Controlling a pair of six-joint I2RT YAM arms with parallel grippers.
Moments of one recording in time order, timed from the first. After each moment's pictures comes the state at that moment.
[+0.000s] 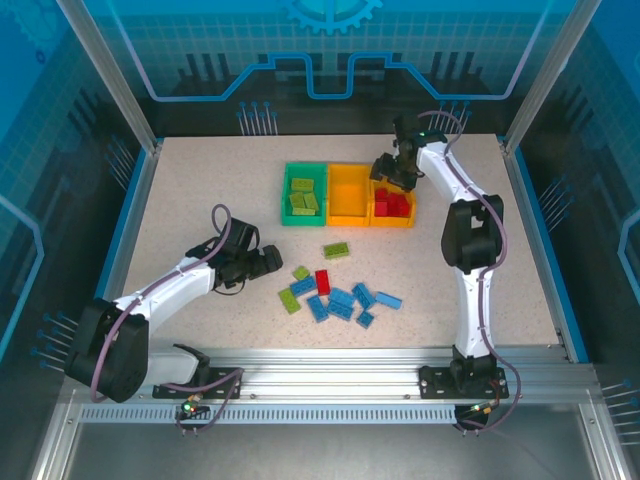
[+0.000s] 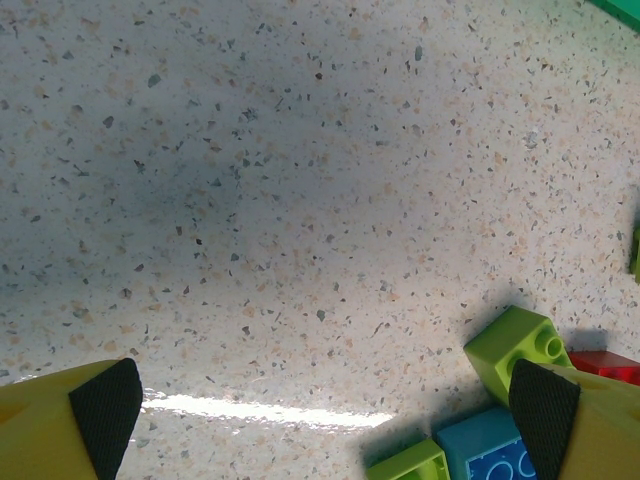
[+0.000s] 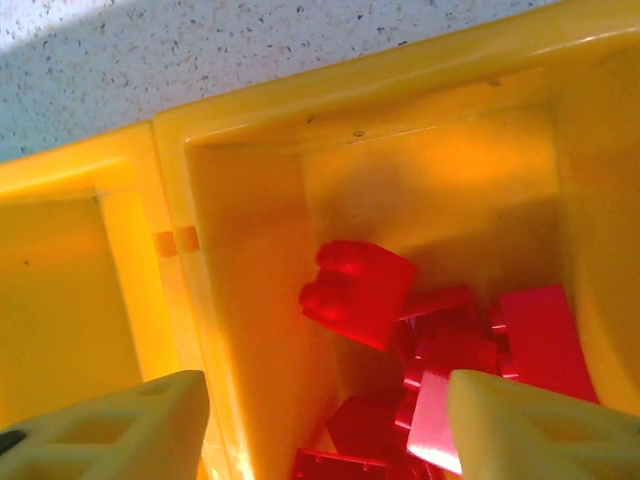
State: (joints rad) left arm -0.34 1.29 0.70 -0.48 0.02 -0.75; right arm 0.20 2.27 2.10 -1.01 -0.16 0.51
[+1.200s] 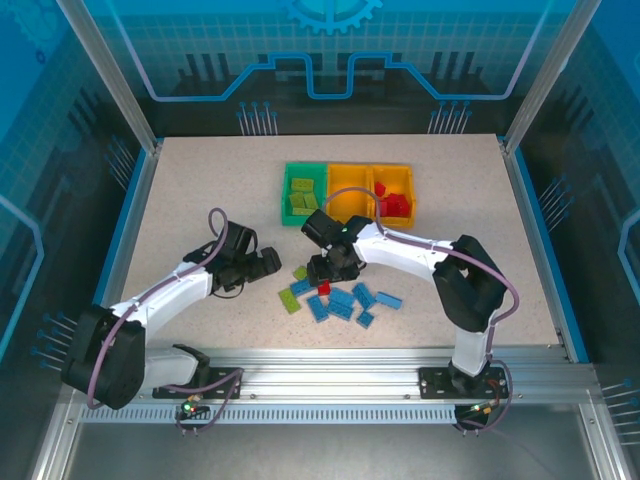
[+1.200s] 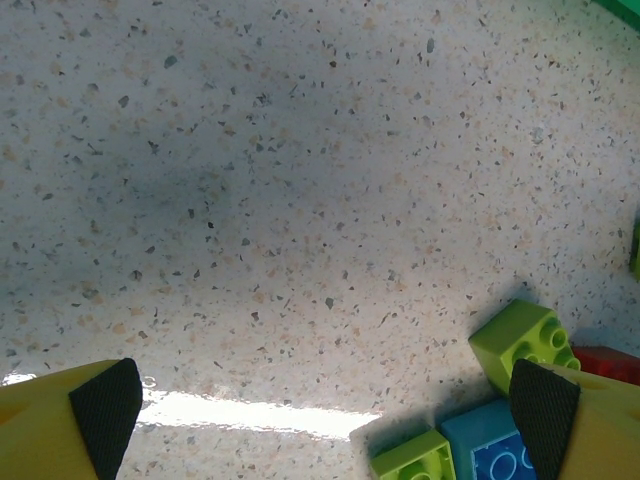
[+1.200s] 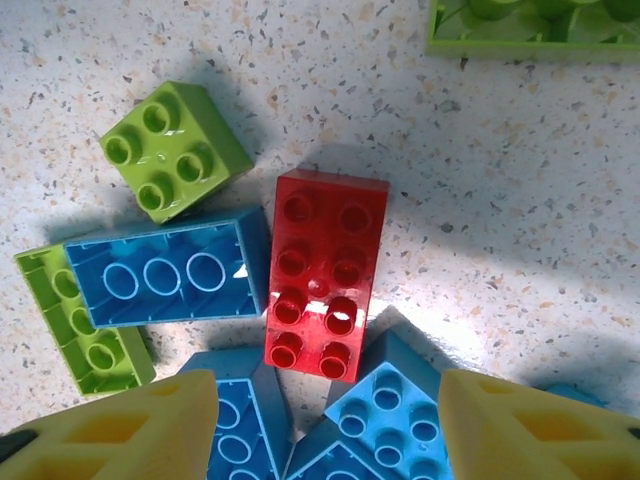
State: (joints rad) left arm -0.34 1.26 0.66 -0.47 0.02 -0.77; right arm 0.85 1.86 1.36 -0.84 -0.06 0.64
